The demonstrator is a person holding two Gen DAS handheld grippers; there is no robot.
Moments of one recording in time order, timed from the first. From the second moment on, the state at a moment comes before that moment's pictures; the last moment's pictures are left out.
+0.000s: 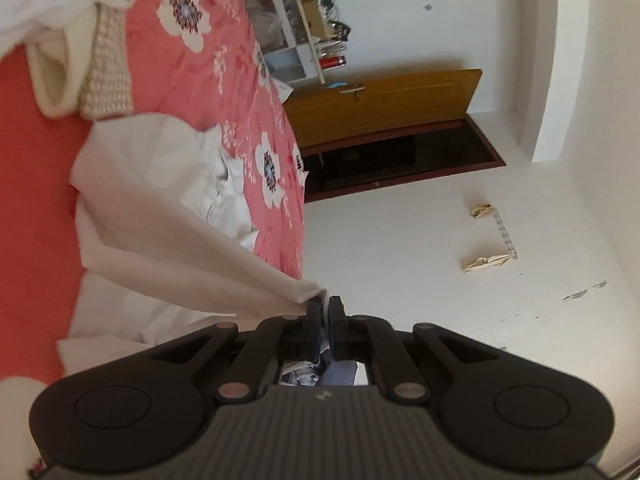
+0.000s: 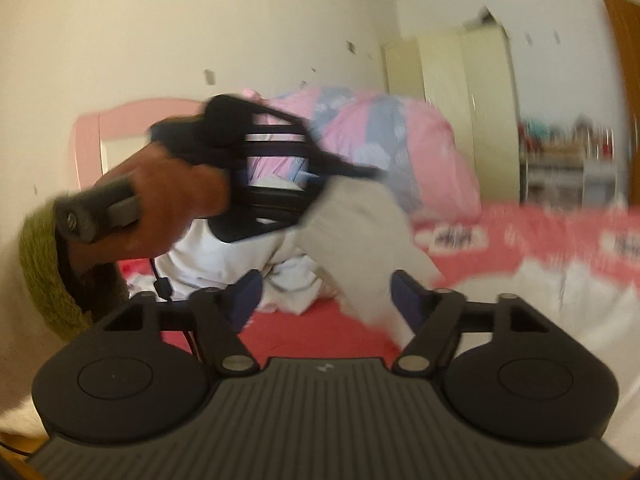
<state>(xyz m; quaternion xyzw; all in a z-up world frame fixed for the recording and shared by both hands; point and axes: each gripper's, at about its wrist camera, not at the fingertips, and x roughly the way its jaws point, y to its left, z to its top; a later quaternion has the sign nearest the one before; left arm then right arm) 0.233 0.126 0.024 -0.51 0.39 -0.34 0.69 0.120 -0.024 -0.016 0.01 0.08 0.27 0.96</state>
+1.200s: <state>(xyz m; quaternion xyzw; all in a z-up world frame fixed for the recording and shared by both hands) 0.229 0.061 -0.046 -0.15 0.43 -0.25 0.86 0.295 -0.218 0.054 0.54 0.15 0.31 0.77</state>
